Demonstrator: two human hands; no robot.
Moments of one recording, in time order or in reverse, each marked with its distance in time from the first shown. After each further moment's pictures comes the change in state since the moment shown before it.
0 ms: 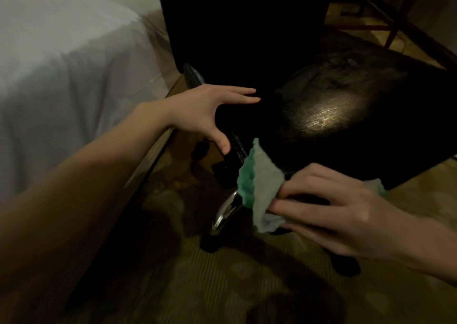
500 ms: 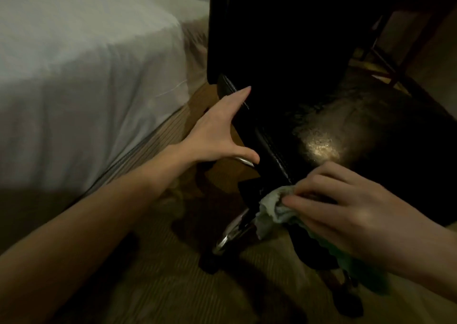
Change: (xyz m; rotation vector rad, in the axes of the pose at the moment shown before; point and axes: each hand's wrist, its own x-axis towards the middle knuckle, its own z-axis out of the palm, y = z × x) left_hand -0.042 -0.037 0.063 -0.296 0.638 -0.157; right_hand 0.069 -0.011 0.000 -0.297 -0.223 0.026
